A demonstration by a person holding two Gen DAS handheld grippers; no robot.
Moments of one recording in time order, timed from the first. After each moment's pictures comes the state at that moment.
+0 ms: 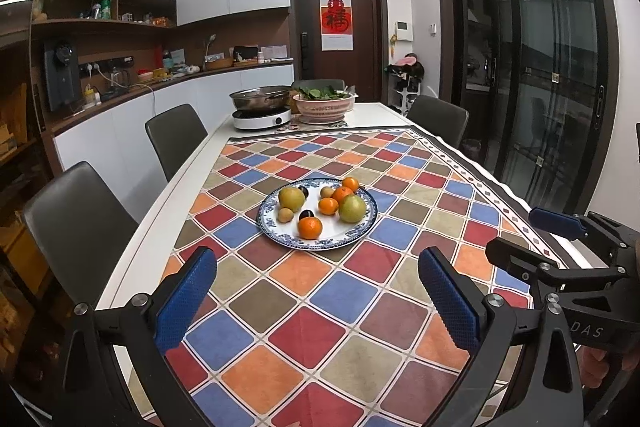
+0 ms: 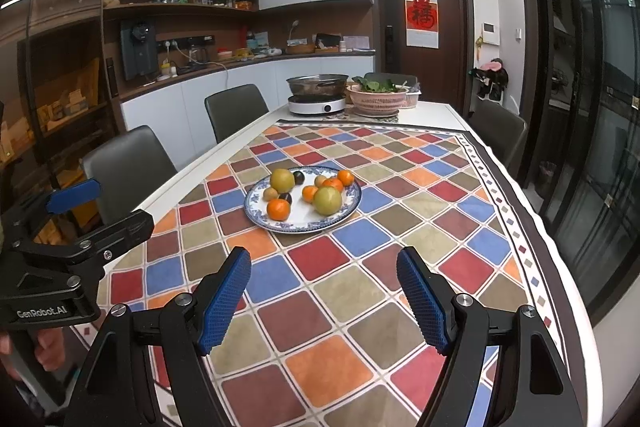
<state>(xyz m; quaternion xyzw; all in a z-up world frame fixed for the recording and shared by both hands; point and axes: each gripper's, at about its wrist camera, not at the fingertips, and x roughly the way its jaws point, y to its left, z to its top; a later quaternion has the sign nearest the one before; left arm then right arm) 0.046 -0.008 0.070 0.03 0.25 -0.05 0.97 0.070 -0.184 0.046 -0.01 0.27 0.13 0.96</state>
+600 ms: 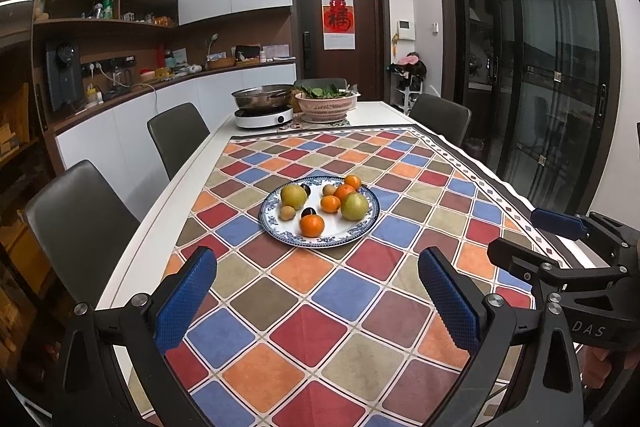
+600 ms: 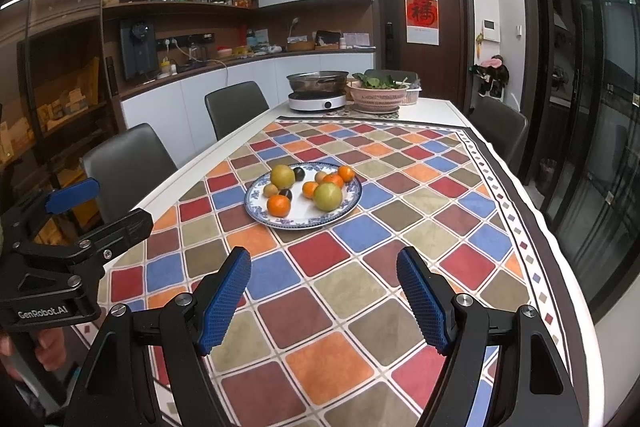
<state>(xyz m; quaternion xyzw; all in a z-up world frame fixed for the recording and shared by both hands) 0.048 -0.006 0.069 0.03 0.25 -0.05 0.97 0.069 -0.186 0.042 -0.01 0.27 0.13 0.95</state>
